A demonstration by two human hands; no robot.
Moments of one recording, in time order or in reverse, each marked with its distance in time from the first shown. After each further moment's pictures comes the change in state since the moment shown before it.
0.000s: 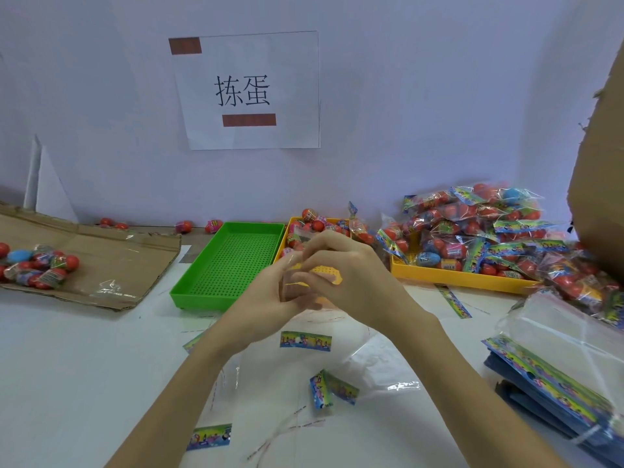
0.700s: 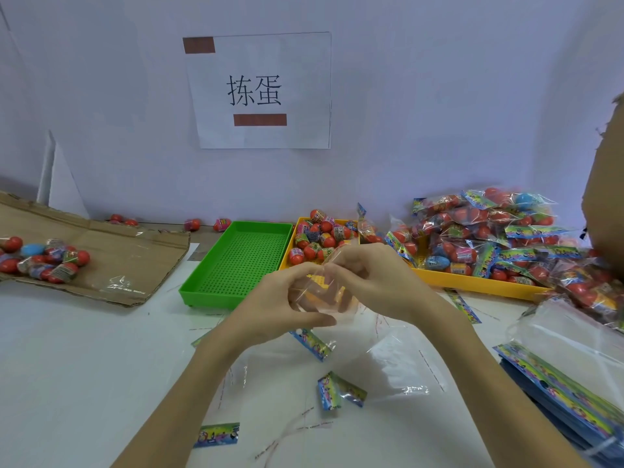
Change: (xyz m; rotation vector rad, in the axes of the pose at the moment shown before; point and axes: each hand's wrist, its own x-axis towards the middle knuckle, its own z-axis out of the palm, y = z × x) left_hand -0.004 0.001 -0.009 0.266 -0.034 -0.005; right_hand -0.001 0.011 -0.017 0.264 -0.243 0.358
